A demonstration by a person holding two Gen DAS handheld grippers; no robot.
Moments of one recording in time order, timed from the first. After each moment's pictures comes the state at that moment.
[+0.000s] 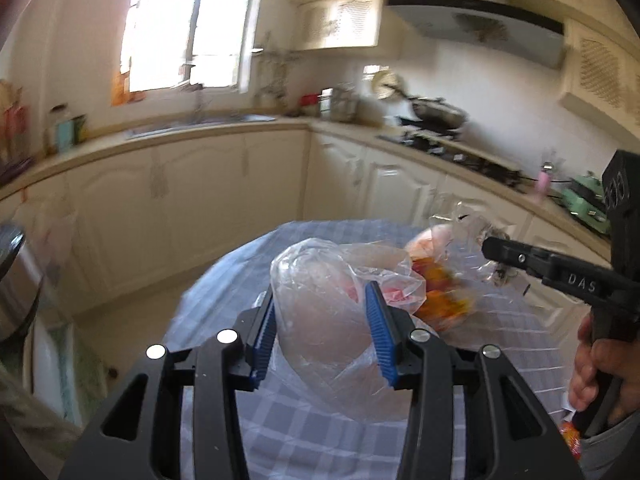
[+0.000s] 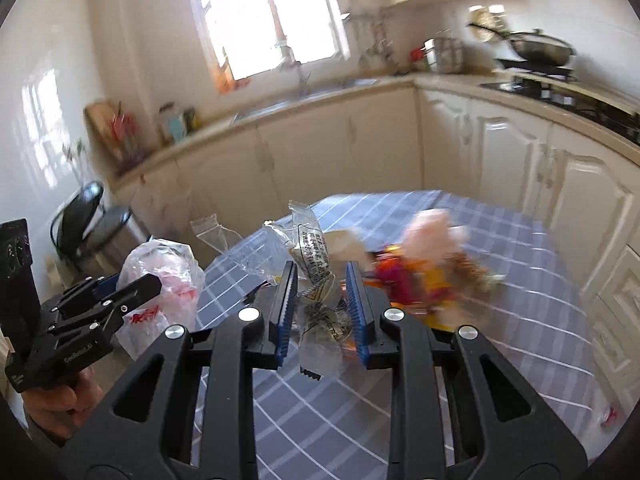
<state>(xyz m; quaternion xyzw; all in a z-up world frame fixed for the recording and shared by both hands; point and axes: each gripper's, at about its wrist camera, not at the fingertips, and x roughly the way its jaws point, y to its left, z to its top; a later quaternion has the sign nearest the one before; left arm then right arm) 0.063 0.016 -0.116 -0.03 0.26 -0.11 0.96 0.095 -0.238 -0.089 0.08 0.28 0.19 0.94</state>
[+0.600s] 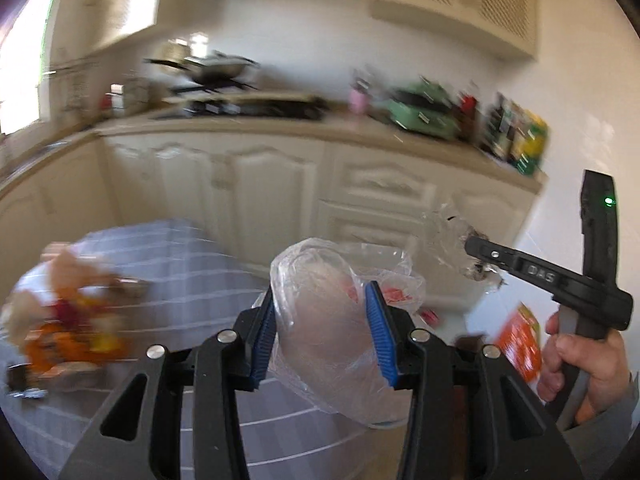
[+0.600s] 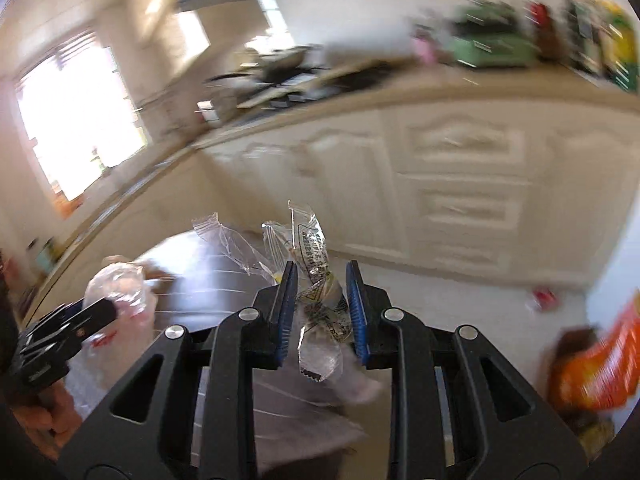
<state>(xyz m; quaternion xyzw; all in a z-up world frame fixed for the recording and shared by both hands) 0.027 -0.342 -0.153 0.09 0.30 -0.39 0.86 -0.070 -0.593 -0.157 0.24 0.26 -0.14 0.92</state>
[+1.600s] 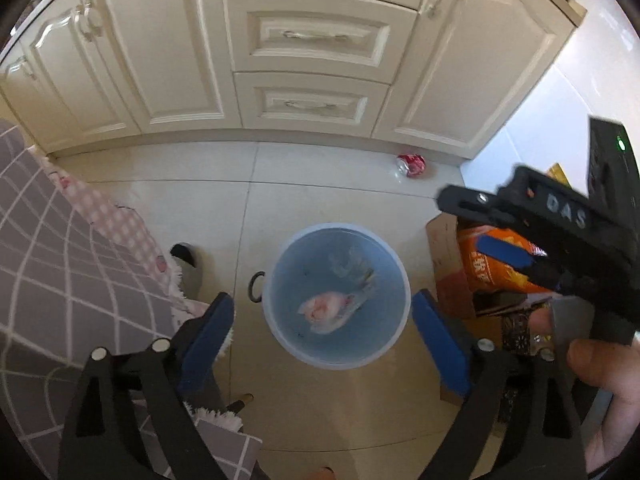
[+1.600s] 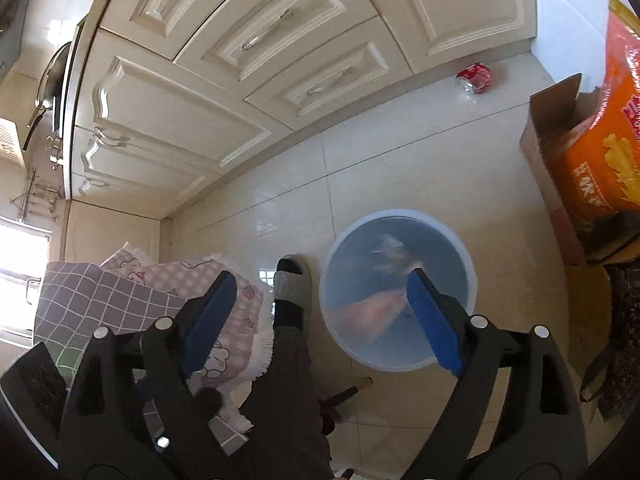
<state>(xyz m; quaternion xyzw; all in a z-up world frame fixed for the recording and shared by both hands) 0.050 -0.561 -0.437 0.20 0.52 -0.39 0.73 -0.084 -0.731 -0.431 0.50 0.38 -0.23 0.74</state>
